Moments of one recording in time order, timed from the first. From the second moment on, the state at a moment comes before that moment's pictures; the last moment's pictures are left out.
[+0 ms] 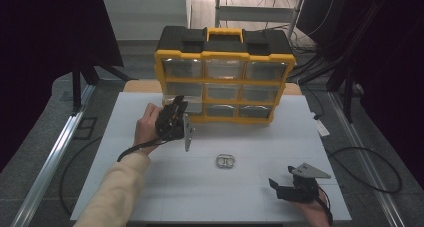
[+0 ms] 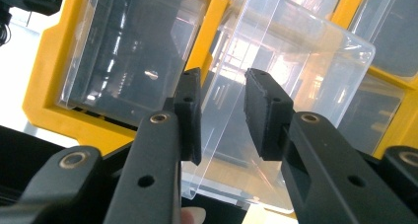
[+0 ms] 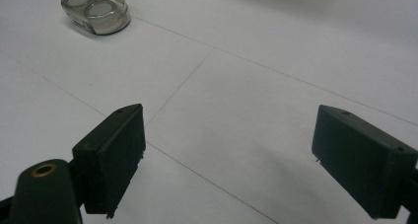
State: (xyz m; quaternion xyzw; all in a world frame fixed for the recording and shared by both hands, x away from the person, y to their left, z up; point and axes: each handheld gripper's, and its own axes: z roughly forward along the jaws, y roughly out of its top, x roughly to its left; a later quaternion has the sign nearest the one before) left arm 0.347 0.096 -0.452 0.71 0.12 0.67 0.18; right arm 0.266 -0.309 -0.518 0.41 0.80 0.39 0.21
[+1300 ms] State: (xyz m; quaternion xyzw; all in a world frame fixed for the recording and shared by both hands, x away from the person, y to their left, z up) left arm 0.339 0.099 -0.452 0.71 0.10 0.67 0.18; right arm 0.266 -0.309 -0.518 0.41 0.80 0.39 0.21
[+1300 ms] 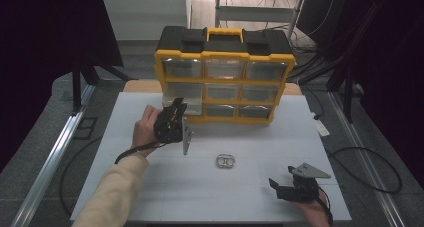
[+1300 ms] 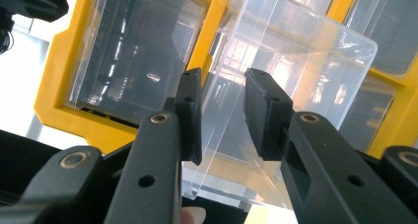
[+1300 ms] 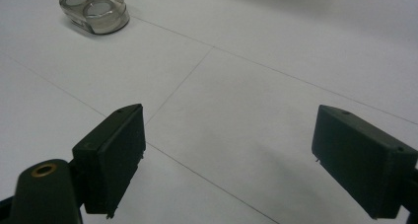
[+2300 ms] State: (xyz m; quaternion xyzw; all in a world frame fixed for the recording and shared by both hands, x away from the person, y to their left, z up) left arm 0.330 0.100 -0.453 0.71 0.09 0.68 0.18; right arm 0.266 -0.309 -0.518 0.41 0.80 0.39 0.21
